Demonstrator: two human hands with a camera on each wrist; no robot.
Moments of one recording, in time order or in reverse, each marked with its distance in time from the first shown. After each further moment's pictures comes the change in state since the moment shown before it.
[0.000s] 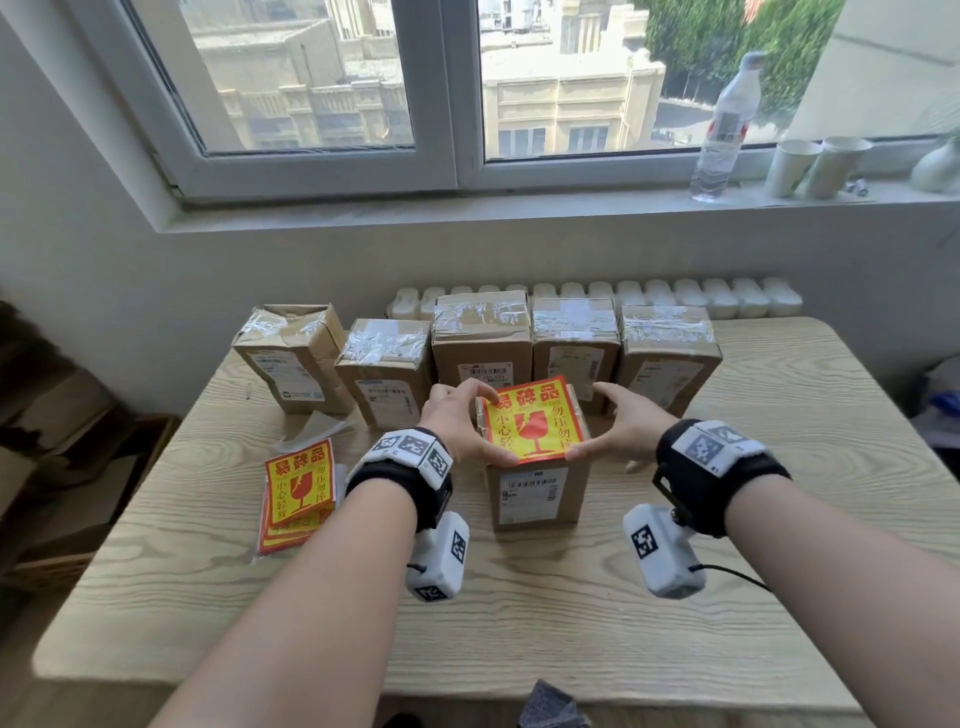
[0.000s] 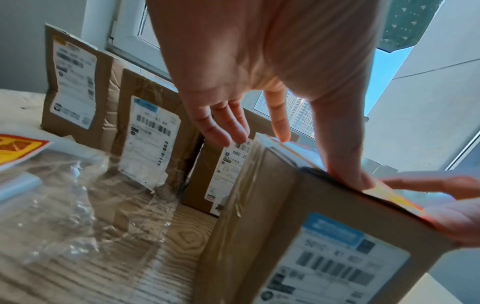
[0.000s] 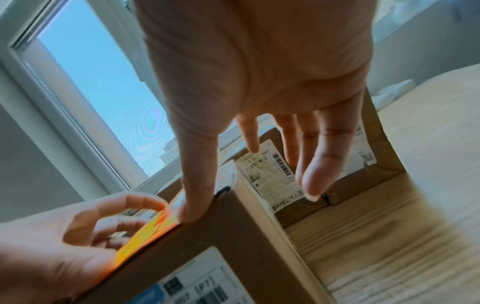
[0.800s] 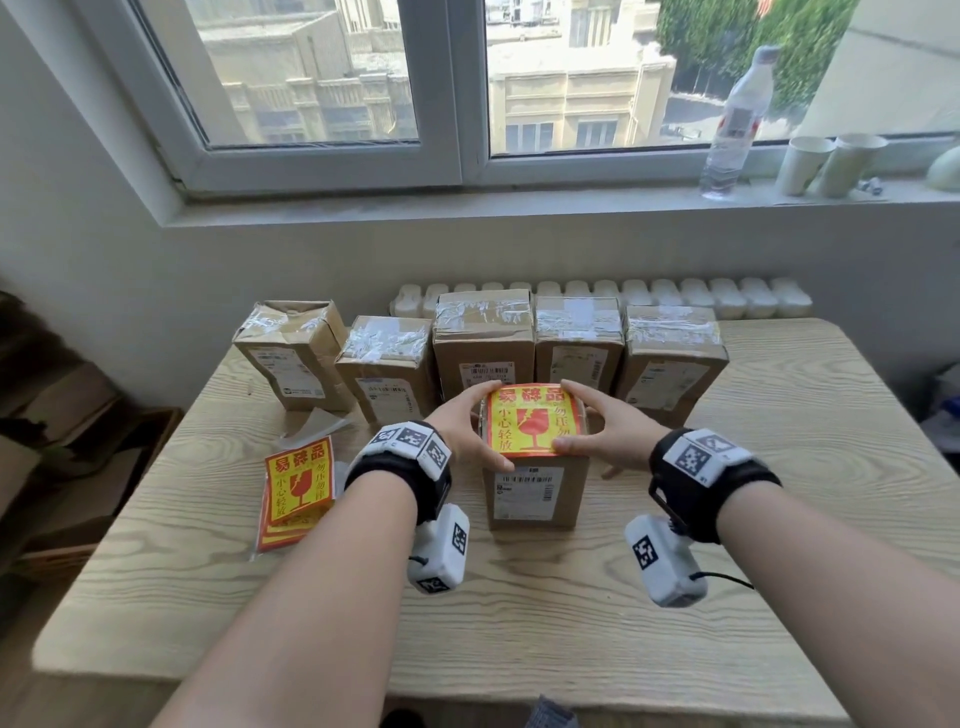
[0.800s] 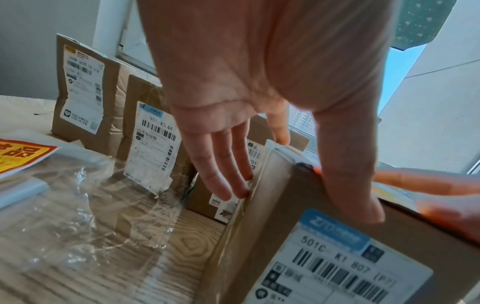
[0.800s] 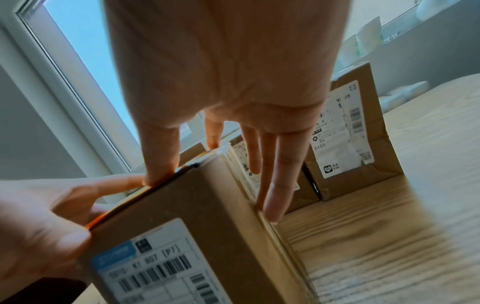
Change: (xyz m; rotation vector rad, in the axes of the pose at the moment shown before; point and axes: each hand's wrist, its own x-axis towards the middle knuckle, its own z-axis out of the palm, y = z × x) left_hand -0.001 0.007 -0.005 -0.159 -0.202 -0.035; right_hand 0.000 -0.006 0.007 0.093 -0.091 -0.155
